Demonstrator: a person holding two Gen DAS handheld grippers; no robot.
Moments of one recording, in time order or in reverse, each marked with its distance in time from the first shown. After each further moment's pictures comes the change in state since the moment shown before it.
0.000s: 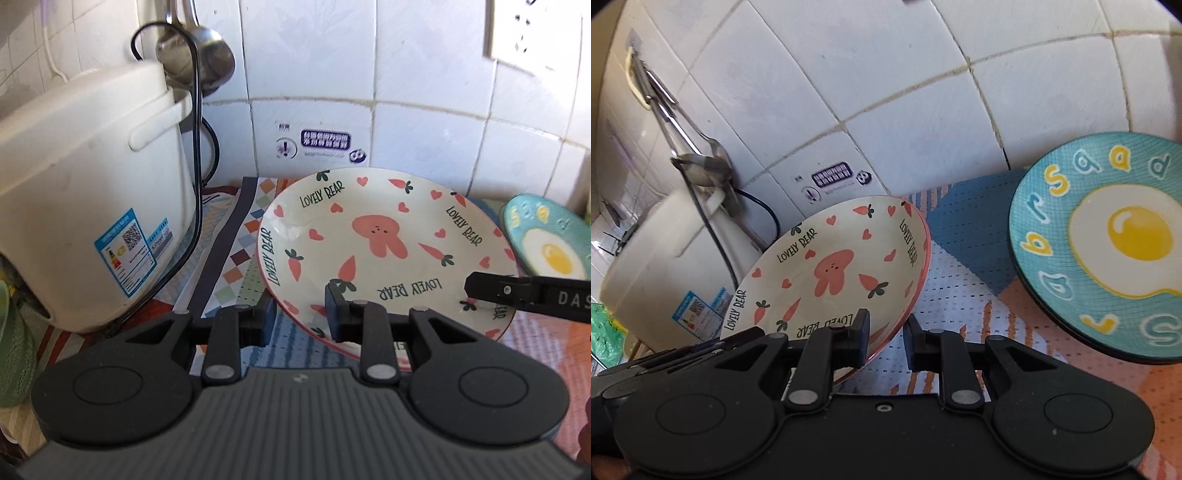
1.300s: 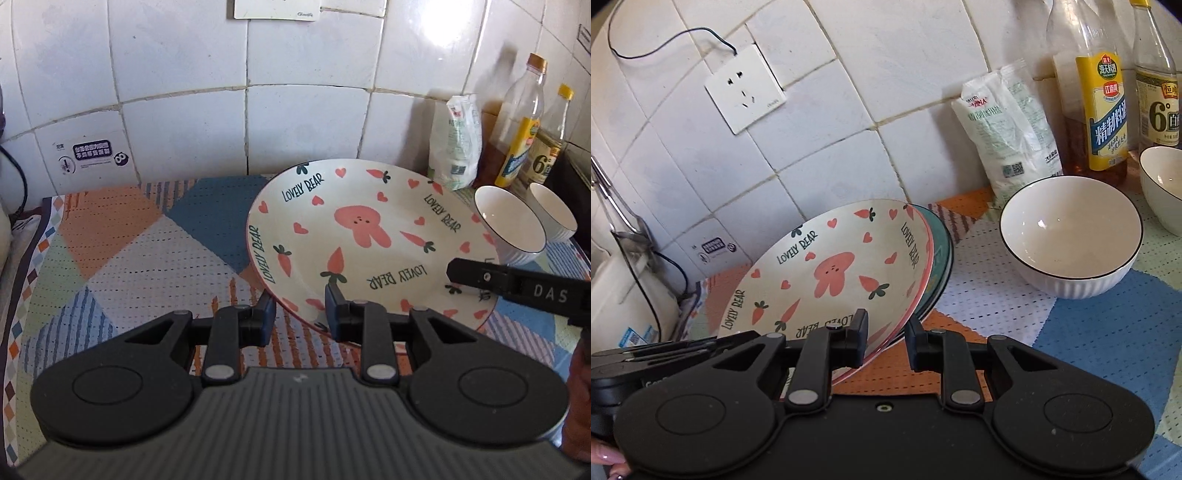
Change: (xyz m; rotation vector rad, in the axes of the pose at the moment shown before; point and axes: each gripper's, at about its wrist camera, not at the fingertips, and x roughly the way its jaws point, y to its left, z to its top) left arm -0.007 -0.170 0.001 0.166 0.107 -0.329; right arm -0.150 -0.127 0.006 0.072 -0.112 -0.271
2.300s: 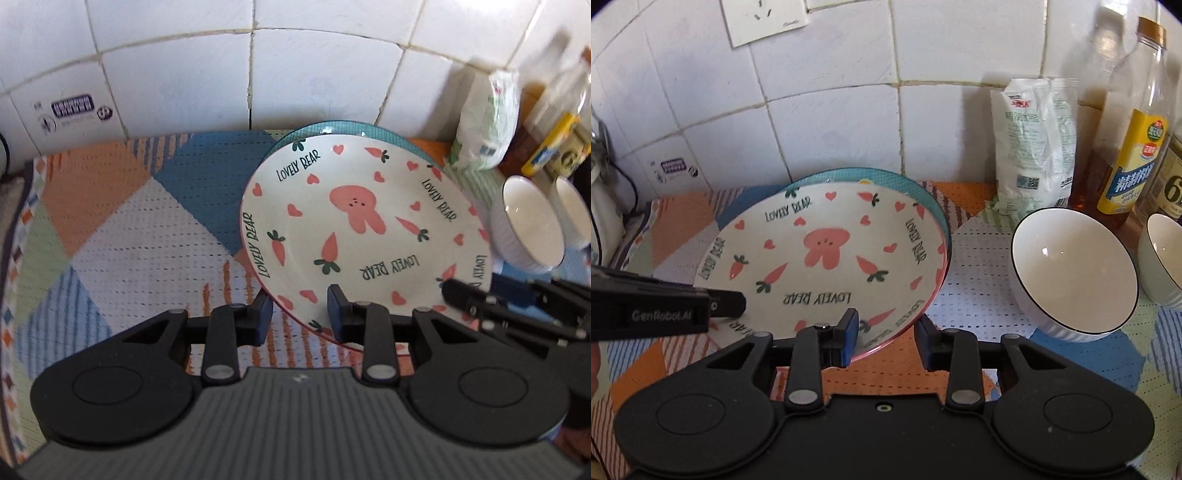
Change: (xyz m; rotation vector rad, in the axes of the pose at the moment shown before) left arm 0.041 0.008 0.046 -0.097 0.254 -0.016; right arm 0.026 0.045 0.025 -0.242 0.198 -0.214
